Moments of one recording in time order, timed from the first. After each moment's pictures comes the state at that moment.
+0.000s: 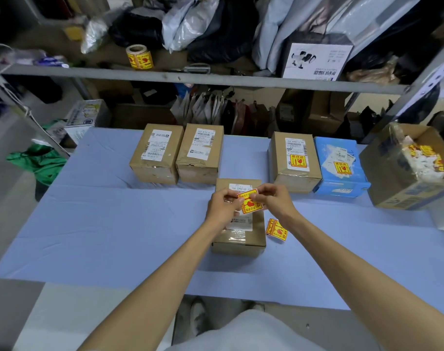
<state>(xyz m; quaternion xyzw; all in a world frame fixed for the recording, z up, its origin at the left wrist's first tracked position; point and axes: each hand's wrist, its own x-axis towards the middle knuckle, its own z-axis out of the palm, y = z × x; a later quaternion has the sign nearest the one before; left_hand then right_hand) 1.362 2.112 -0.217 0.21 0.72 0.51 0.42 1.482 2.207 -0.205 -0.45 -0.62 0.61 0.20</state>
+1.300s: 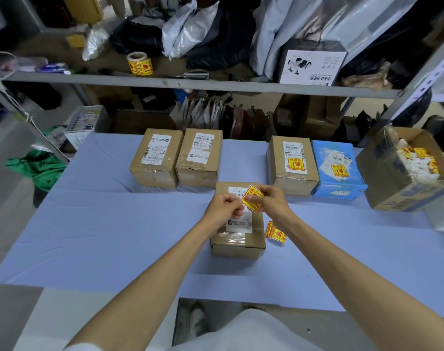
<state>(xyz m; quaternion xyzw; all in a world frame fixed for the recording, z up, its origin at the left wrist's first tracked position) 1.353 2.108 -0.207 0.24 0.66 0.50 0.50 1.476 2.199 -0.198 -0.44 -0.60 0.64 0.21</state>
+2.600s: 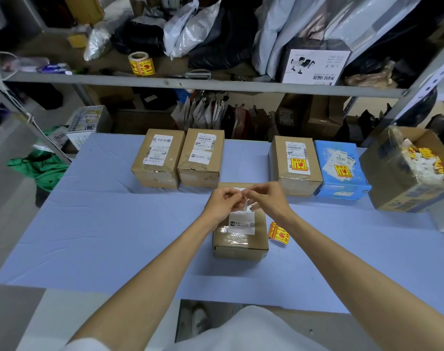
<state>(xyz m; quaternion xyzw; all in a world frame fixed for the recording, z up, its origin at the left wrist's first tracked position) 1.341 2.115 -0.203 0.27 0.65 0.53 0.48 1.466 2.204 -0.197 -0.39 -0.69 0.58 0.19</state>
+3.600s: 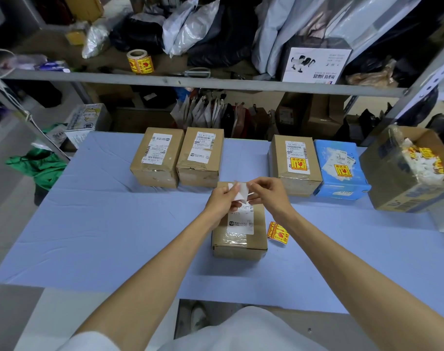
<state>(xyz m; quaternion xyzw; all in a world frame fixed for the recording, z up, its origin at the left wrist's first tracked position) 1.341 2.128 -0.209 0.20 0.68 0.50 0.50 1.461 2.207 -0.191 -0.42 -0.62 0.61 0.24</state>
